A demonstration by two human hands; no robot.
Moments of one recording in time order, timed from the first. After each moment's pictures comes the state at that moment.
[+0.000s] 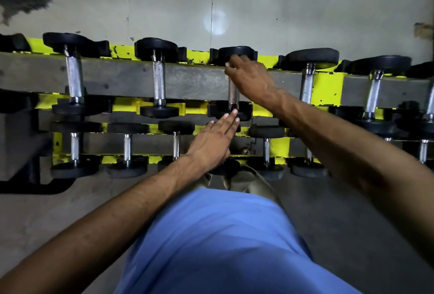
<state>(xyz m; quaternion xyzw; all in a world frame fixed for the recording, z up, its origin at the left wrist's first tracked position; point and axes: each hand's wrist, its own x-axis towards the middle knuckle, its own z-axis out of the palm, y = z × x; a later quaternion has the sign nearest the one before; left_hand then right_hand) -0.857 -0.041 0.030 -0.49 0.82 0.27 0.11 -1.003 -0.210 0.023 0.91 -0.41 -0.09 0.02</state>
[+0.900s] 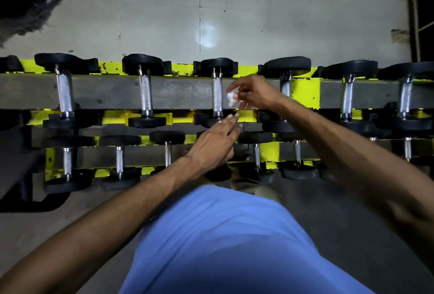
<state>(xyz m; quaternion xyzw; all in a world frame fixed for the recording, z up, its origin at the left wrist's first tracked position) -0.885 -0.052 0.048 -0.45 0.85 0.26 -0.01 -1.059 -0.197 0.061 0.70 -0.53 0.02 -0.48</state>
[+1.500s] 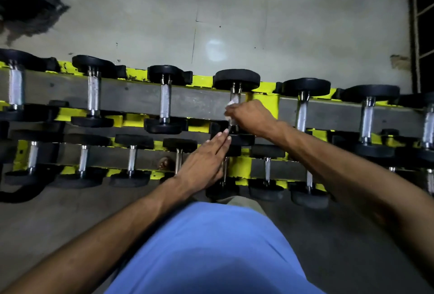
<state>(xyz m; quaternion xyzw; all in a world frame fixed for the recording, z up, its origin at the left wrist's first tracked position) -1.051 -0.034 0.045 -0.50 0.83 0.27 0.02 -1.227 -0.187 0.047 0.92 -0.35 -0.14 -0.07</state>
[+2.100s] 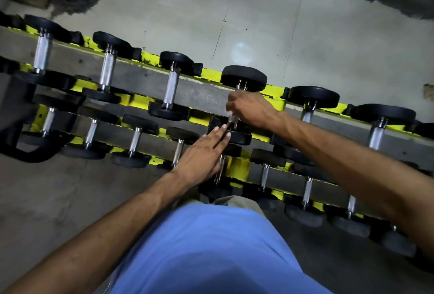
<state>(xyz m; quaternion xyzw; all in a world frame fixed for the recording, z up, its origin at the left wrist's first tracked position) -1.094 -0.027 0.053 -0.59 0.76 0.26 0.05 -1.236 -0.224 0.042 0.96 -0.24 -0.10 -0.07</state>
